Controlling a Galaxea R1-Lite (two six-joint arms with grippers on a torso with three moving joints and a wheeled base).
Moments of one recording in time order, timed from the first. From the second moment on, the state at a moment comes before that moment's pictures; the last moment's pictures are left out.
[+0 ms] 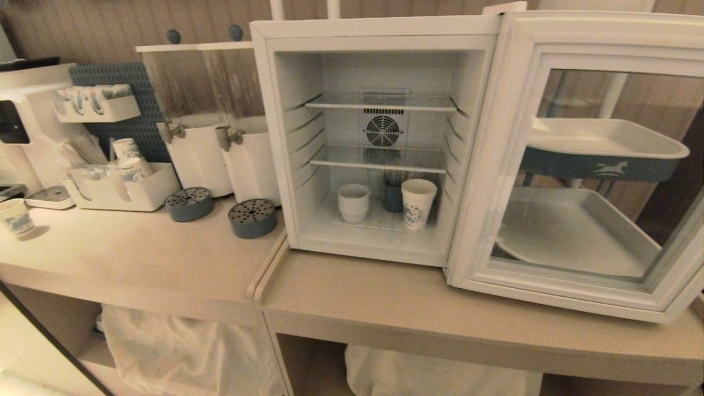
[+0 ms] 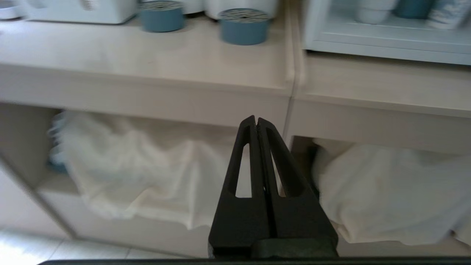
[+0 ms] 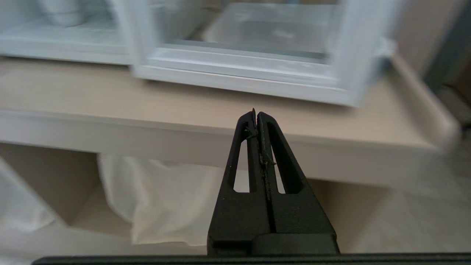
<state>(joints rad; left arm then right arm) 0.01 0.00 0.00 -0.01 0.00 -0.03 0.00 0.00 -0.02 0.06 0.00 -0.04</state>
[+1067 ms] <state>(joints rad) 0.01 0.00 0.00 -0.01 0.00 -0.03 0.00 0.00 -0.02 0.06 0.00 -0.04</state>
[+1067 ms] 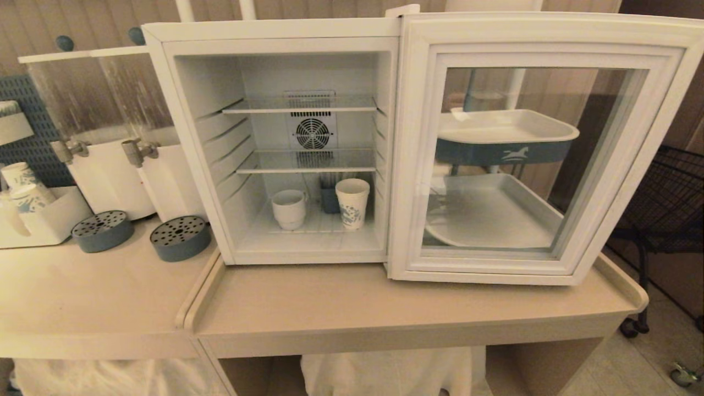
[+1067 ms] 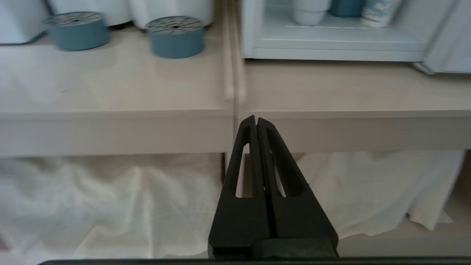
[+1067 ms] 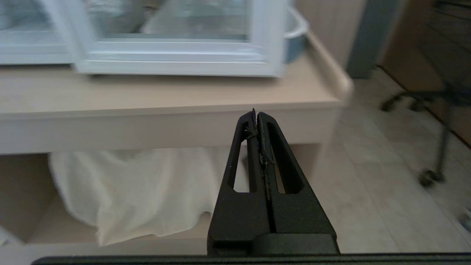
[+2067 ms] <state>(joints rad) 0.01 0.00 0.00 -0.01 0.00 -0.03 0.00 0.00 -0.02 0.06 0.00 -0.04</state>
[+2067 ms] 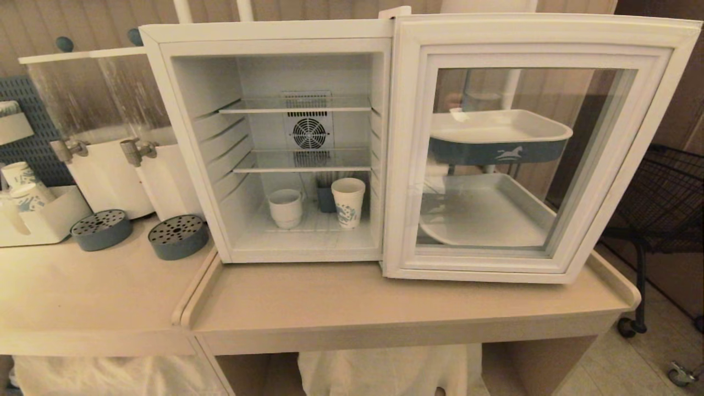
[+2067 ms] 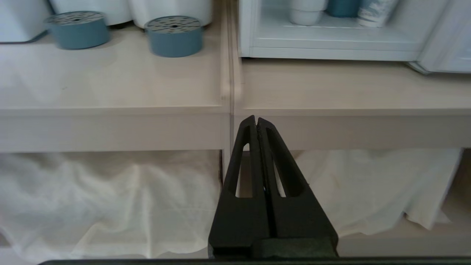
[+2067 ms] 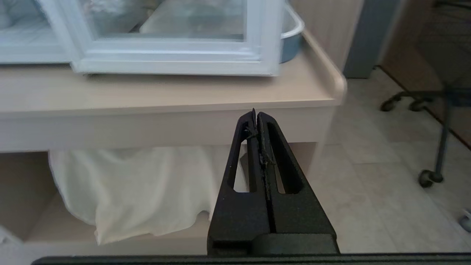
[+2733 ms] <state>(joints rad) 0.00 0.00 0.00 -0.01 0.00 -0.03 0.00 0.00 -0.02 0.06 0.00 -0.04</state>
